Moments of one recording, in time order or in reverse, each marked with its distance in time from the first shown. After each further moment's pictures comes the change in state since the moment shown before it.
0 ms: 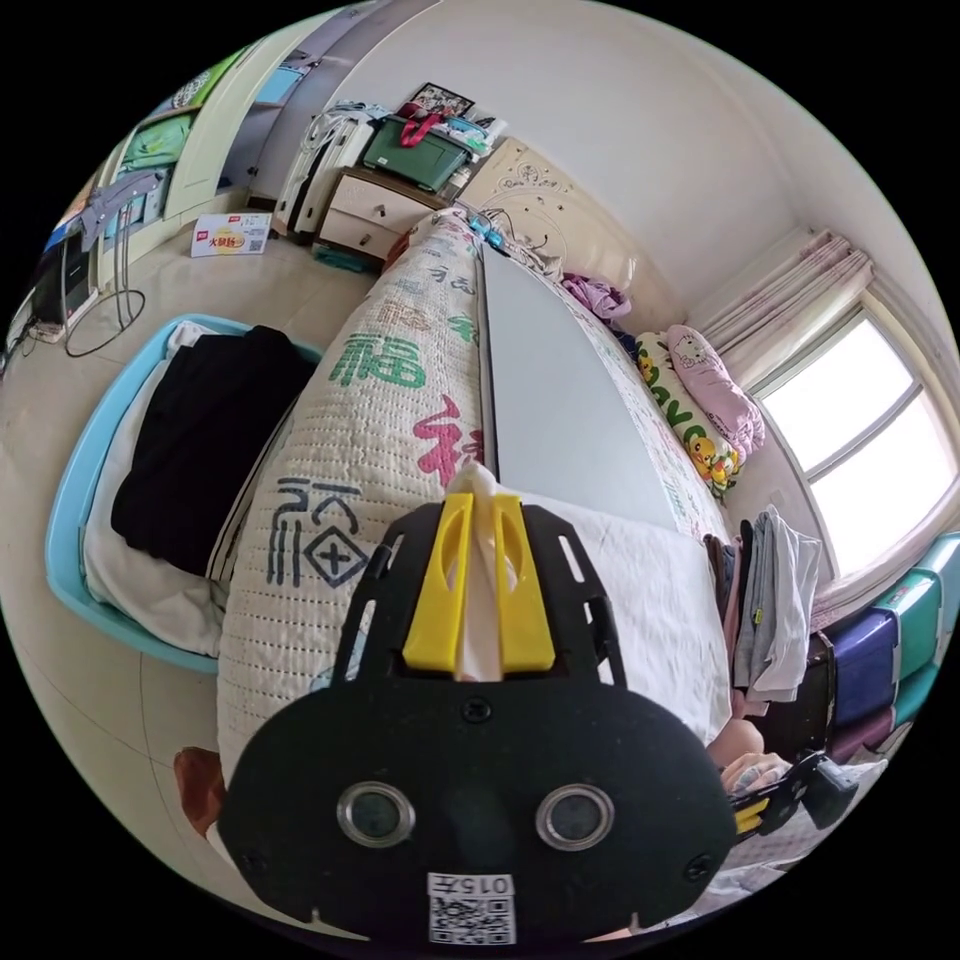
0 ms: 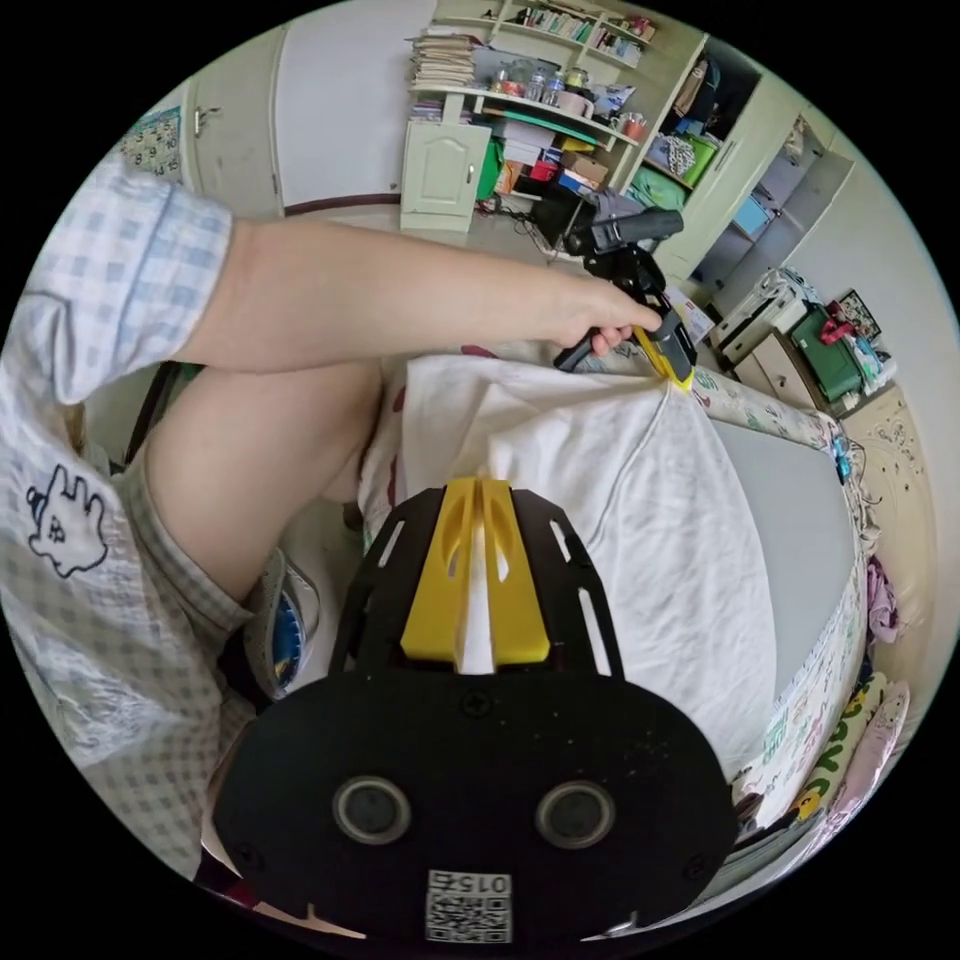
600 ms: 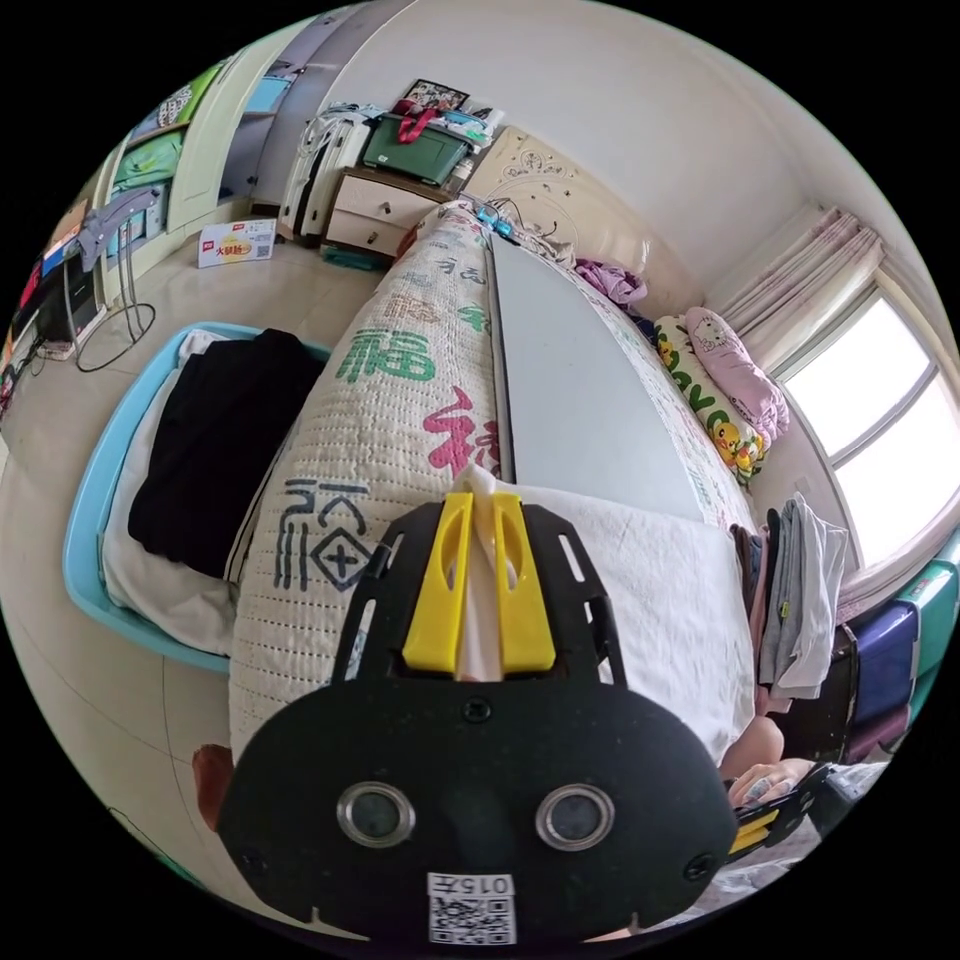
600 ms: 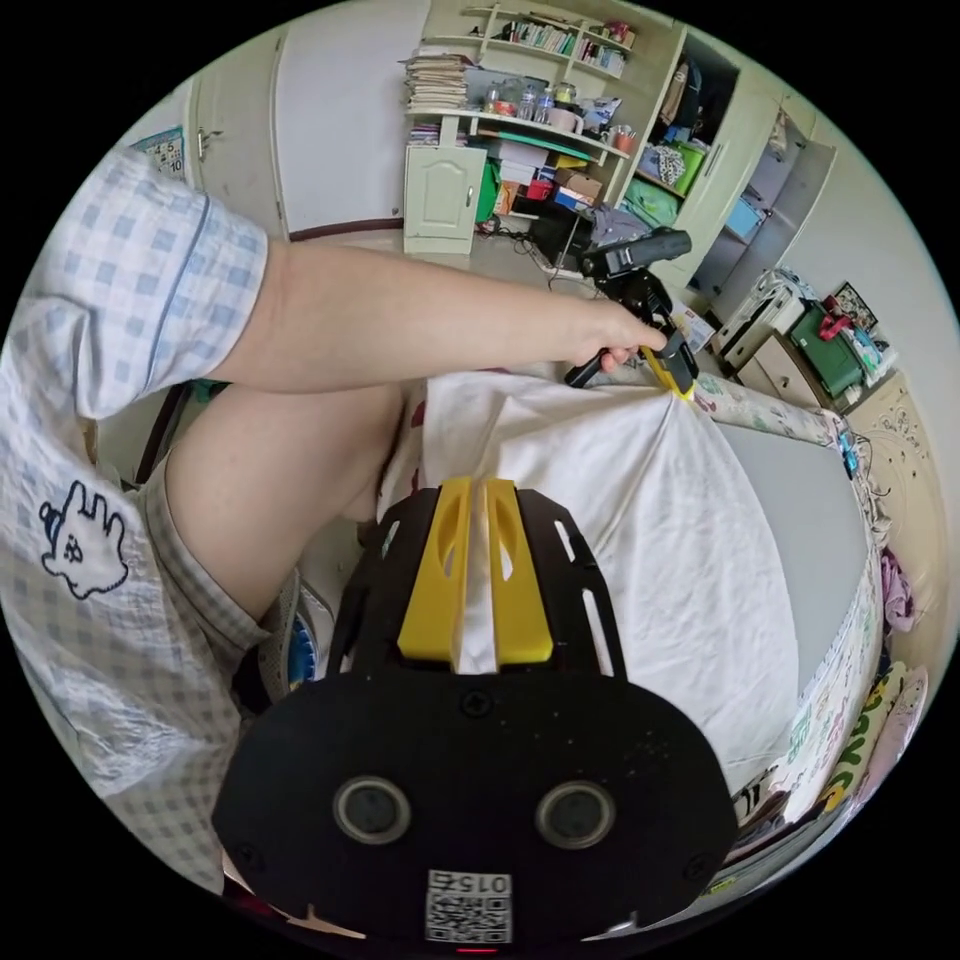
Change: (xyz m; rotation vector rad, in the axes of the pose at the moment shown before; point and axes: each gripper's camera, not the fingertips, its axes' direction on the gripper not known) left arm 0.009 0.000 0.017 -0.021 -0.087 0.032; right arm -0.006 0.127 0.026 0.068 -0.015 0.032
